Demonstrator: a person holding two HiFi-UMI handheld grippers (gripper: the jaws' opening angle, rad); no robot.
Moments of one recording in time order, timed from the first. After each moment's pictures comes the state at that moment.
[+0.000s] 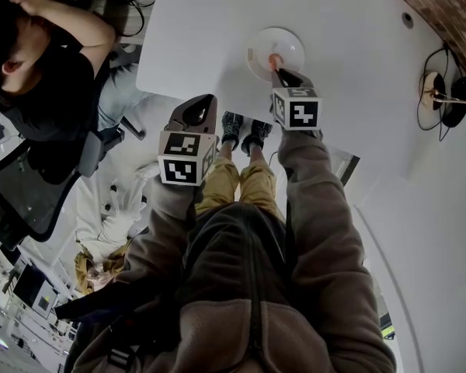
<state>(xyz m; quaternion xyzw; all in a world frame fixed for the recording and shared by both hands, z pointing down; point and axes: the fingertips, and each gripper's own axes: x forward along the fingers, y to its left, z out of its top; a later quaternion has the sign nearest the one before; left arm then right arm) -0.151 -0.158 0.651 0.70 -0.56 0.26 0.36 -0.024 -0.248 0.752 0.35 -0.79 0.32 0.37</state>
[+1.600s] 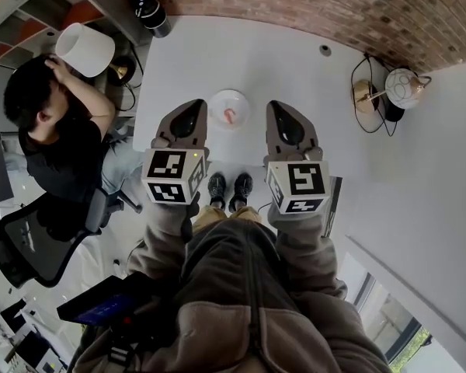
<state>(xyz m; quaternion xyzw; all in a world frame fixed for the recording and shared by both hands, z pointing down) -0.086 -0.235 0.416 0.80 -0.56 0.12 0.17 0.043 -0.240 0.393 0.48 -0.86 0.09 0.12</state>
